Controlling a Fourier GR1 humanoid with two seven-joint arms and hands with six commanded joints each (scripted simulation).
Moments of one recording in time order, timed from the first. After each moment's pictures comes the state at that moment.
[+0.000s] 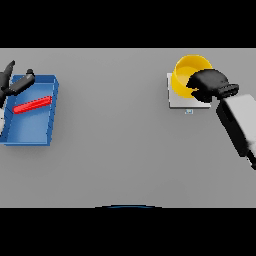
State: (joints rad) left arm -0.50 0.62 -0.15 -1.22 0.00 0.00 0.56; right arm -0.81 -0.50 0.43 -0.80 0.81 0.29 -0.14
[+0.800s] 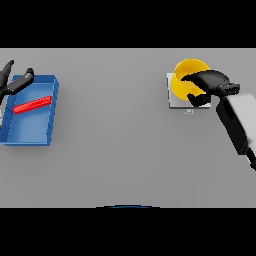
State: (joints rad) left arm -0.50 0.63 -0.14 -1.23 0.02 -0.02 0.56; right arm -0.82 -0.49 0.39 -0.77 0.76 0.36 -0.10
